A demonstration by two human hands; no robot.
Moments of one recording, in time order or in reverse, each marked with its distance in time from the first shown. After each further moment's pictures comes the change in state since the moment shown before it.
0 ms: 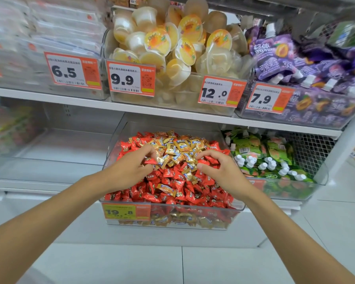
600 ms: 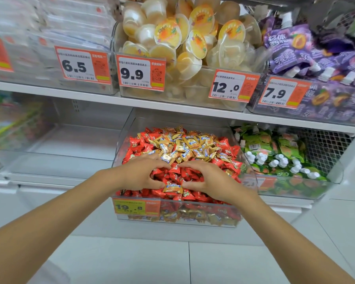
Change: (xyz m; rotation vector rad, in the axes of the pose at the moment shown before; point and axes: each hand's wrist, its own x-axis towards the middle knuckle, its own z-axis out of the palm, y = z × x) left_hand 0.006 -0.013 0.006 0.427 -0.242 0.040; right_hand 0.010 0.004 0.041 -0.457 -0.309 -0.111
